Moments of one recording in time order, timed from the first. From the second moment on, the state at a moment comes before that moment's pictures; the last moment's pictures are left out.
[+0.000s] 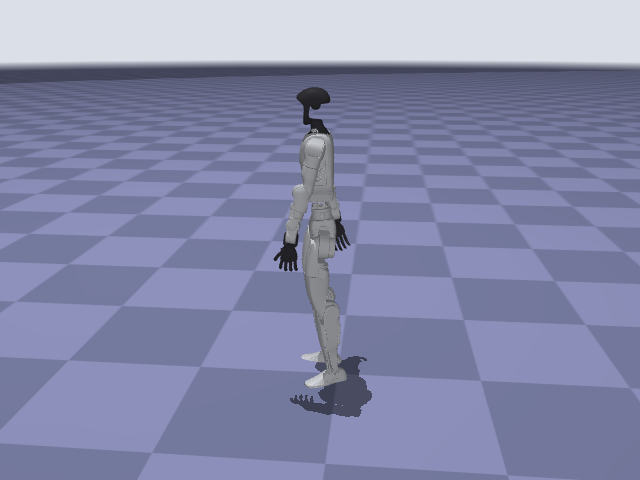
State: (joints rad) left arm -0.30 0.10 0.24 1.50 0.25 0.14 -0.20; right arm 0.11 -0.17 -0.37 1.69 -0.75 -0.13 0.10; waist -0.11 -0.02 -0.03; left_leg -0.01 0.00 0.34 0.03 -0.08 -0.02; right_leg -0.01 -0.08 -0.39 0.01 -0.06 0.02
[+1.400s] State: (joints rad) left arm -0.56 0.07 0.24 1.35 0.19 -0.03 -0.12; right arm 0.36 -0.26 -0.43 1.70 -0.53 0.08 -0.10; waist -0.04 0.00 -0.06; left_leg -0.01 0.02 0.37 0.03 -0.08 -0.04; right_leg -0.01 -0.03 -0.39 -0.02 -0.06 -0.02
